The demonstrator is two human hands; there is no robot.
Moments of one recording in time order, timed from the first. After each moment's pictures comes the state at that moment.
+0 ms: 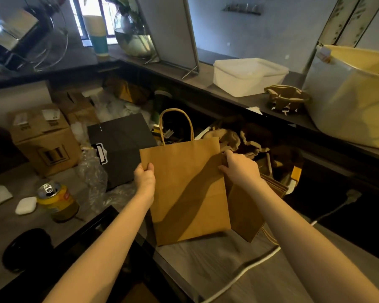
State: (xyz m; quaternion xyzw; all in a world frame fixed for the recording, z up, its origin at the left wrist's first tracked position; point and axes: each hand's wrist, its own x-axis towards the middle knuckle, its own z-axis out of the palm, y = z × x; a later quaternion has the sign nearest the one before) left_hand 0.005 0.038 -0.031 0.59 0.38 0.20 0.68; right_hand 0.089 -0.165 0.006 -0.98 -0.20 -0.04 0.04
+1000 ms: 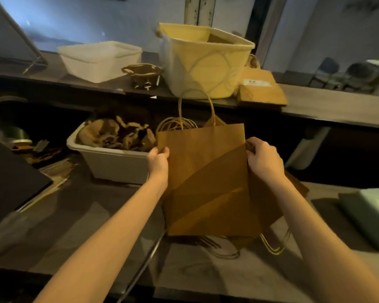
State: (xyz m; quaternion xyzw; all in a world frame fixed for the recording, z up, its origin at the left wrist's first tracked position) left_hand 0.017 -0.215 0.002 0.63 0.13 -0.03 0.76; right_hand -0.048 -0.419 0.053 -0.95 0.18 -0.15 0.21
